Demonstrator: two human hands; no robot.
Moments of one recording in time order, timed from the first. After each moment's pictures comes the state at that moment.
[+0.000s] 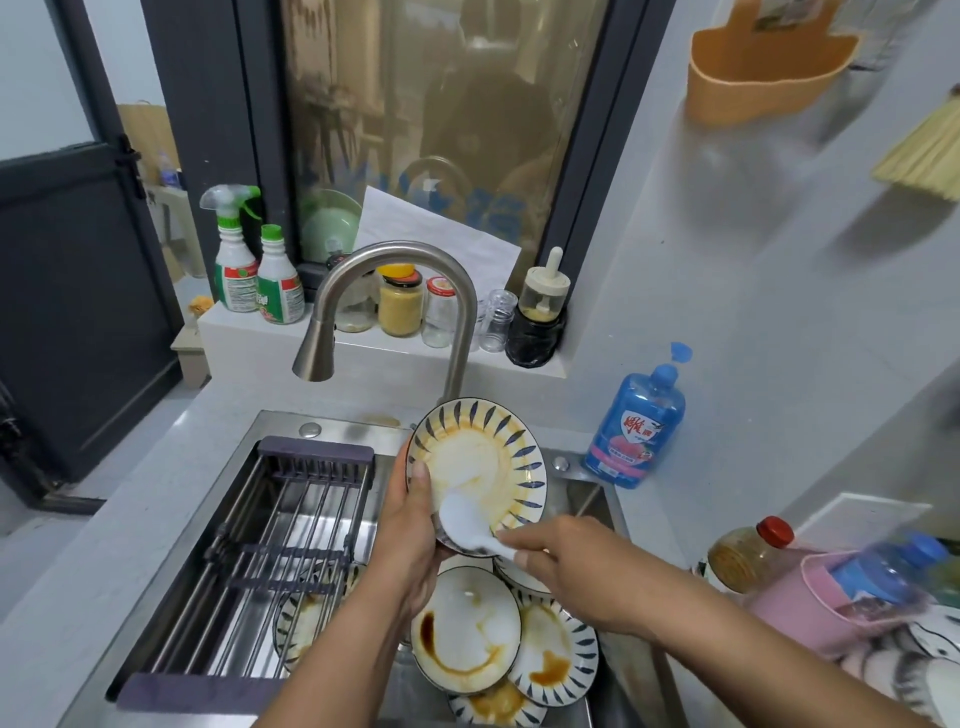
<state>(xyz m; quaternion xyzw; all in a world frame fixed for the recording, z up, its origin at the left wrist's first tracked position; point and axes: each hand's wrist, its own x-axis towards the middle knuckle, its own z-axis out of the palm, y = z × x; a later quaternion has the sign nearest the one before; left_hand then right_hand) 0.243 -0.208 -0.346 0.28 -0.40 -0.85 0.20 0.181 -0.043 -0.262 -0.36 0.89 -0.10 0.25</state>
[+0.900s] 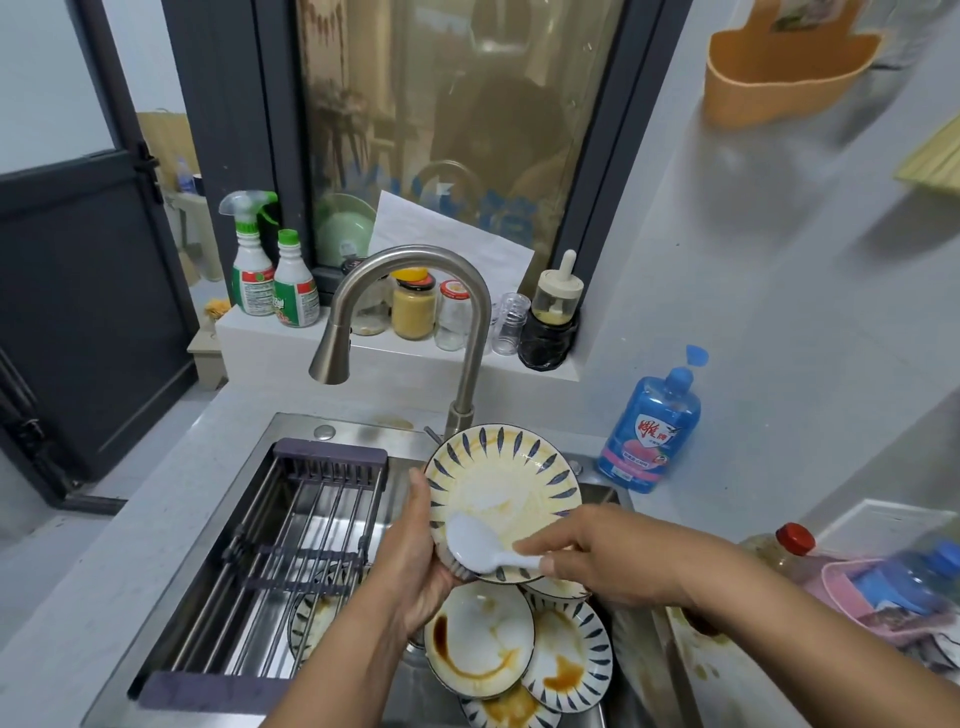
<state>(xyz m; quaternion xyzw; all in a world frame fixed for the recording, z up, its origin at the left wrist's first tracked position) 0.257 -0.216 -0.349 0.28 -0.31 -0.91 0.06 0.154 -0.043 -0.250 -0.41 0.86 -0.05 0.30</state>
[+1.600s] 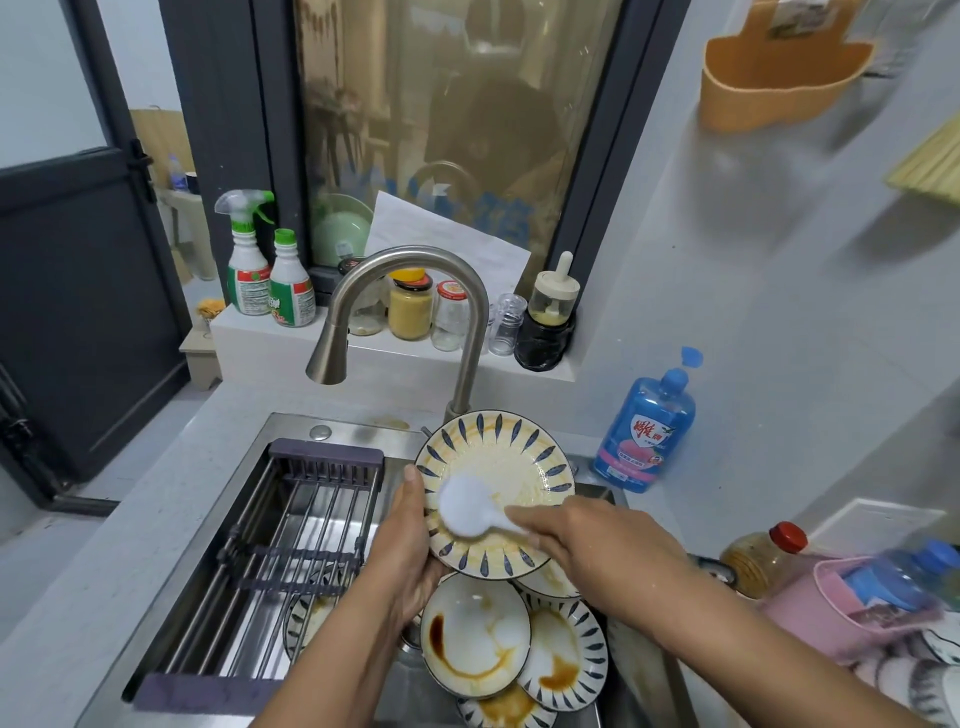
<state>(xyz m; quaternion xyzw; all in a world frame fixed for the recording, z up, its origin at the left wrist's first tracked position) 0.254 -0.220 -0.347 0.35 -0.38 -0.85 0.11 0.183 -0.047 -0.247 -0.43 0.89 0.02 0.12</state>
